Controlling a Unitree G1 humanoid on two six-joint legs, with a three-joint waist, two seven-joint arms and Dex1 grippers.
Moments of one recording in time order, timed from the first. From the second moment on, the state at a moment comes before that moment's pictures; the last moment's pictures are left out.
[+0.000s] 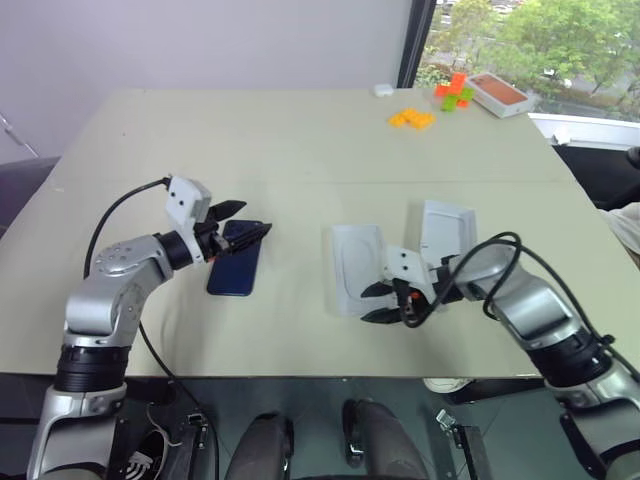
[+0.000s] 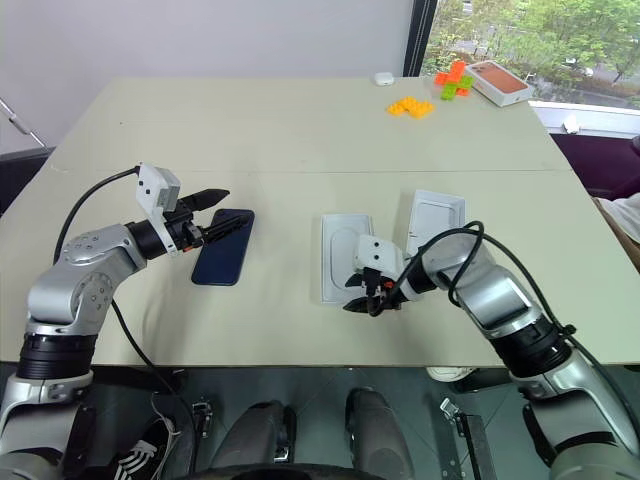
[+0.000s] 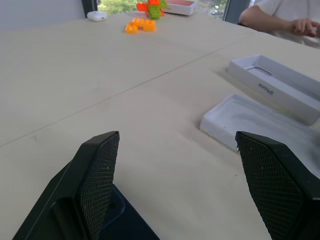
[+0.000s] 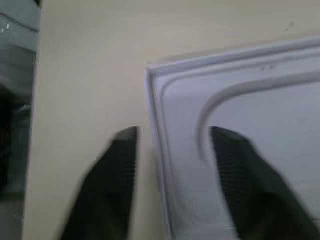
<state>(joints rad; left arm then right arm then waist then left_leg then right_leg) -0.42 0.59 0.11 -0.08 -0.50 0.52 -0.78 -0.53 -0.70 0.35 -0.17 0.15 0.68 1.20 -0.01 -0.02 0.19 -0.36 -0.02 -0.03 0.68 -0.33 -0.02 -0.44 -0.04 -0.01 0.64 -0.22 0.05</state>
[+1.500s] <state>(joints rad) -0.76 0.64 0.33 0.57 -0.66 1.28 -0.61 -0.87 -0.09 0.49 0.48 -0.21 0.22 0.78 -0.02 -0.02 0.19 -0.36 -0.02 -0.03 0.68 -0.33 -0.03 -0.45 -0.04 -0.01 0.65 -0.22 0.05</state>
